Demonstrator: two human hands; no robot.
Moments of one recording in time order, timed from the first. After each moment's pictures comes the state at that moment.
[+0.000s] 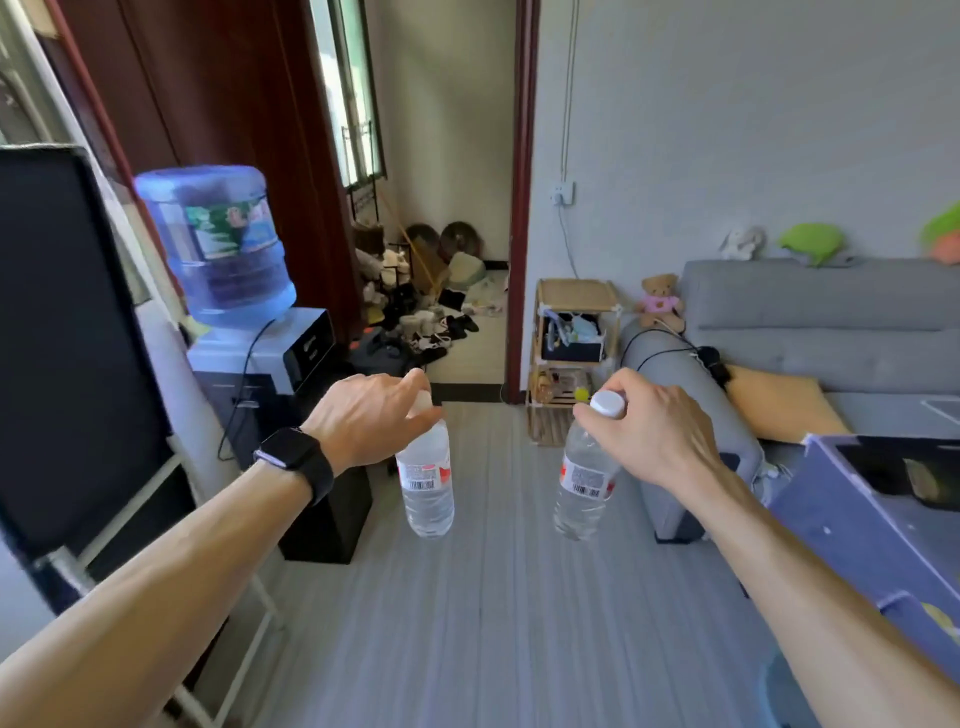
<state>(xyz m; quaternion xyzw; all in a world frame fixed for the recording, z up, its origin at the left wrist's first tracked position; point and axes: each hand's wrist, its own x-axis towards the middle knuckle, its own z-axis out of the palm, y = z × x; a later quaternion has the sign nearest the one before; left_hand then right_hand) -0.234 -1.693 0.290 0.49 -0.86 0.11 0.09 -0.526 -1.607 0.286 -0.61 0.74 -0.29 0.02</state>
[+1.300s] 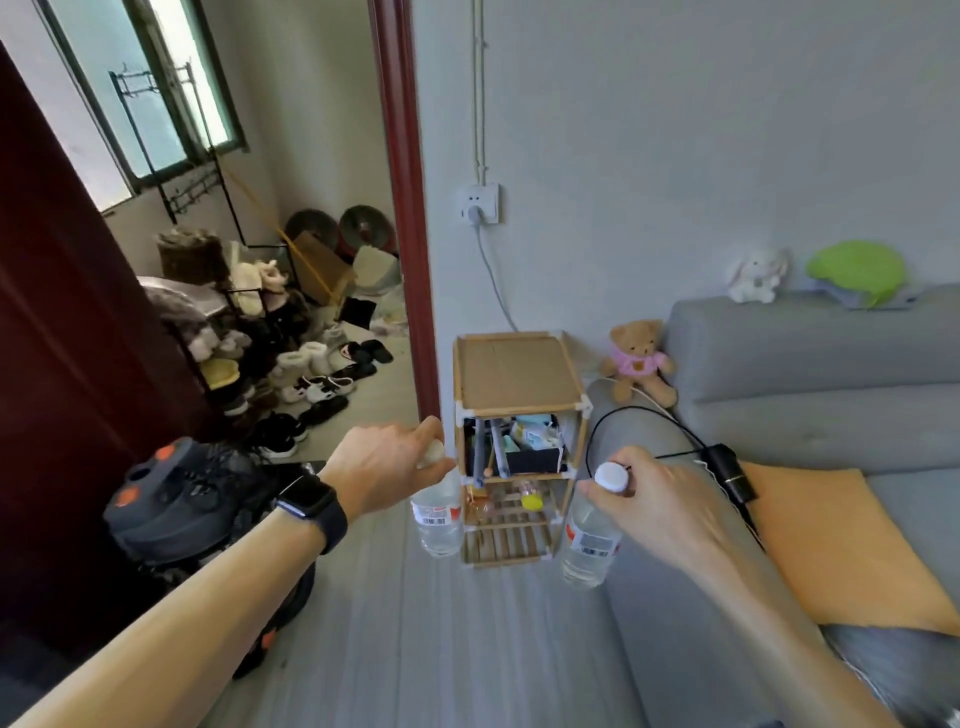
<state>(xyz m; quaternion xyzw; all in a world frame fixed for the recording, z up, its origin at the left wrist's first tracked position) -0.610 -2.461 0.204 0.42 -0.90 0.06 0.01 -0.881 -2.309 0.198 -0.54 0.81 -0.20 0.09</state>
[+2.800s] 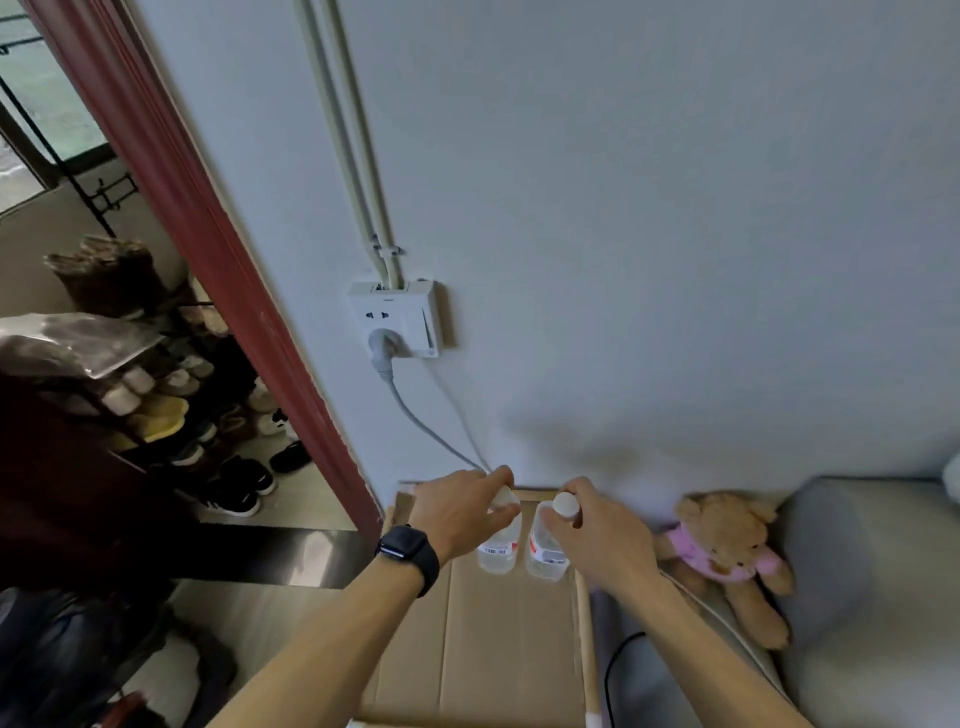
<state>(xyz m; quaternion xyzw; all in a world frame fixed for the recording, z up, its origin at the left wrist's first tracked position) -0.990 -2.987 0.102 0.50 -0.86 -0.11 0.00 -1.176 -2.920 0.093 -0.60 0.75 -0.16 0.22</state>
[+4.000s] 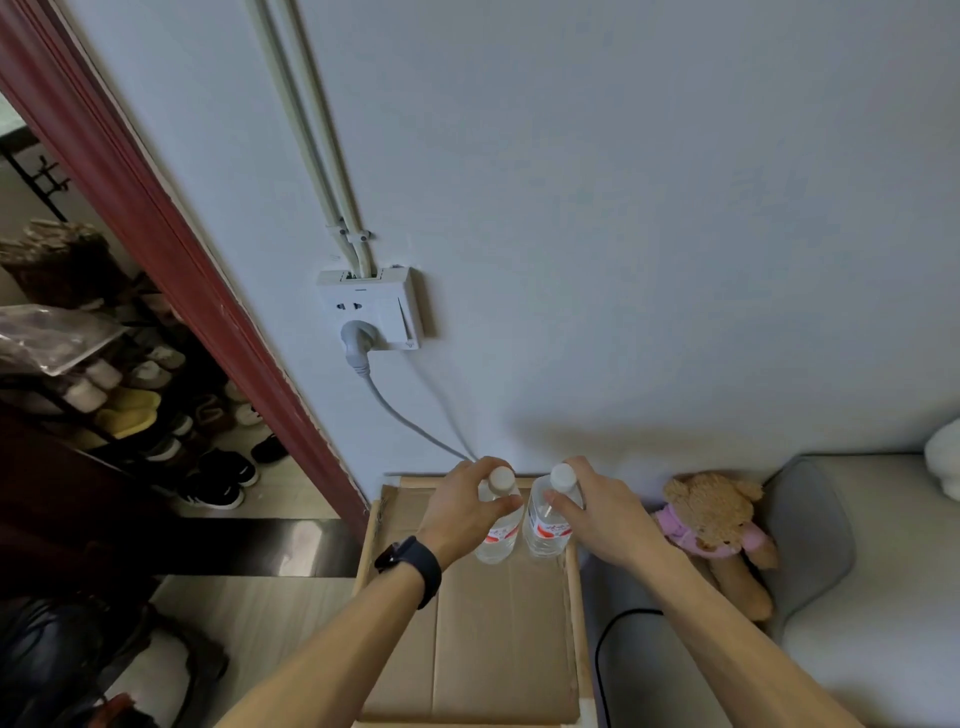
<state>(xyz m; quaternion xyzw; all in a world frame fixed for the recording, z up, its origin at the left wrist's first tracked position) -1.007 -2.991 0.067 0.55 -0.71 -0.40 0.19 -1.205 -2.940 0.080 -0.63 0.71 -0.15 0.27</state>
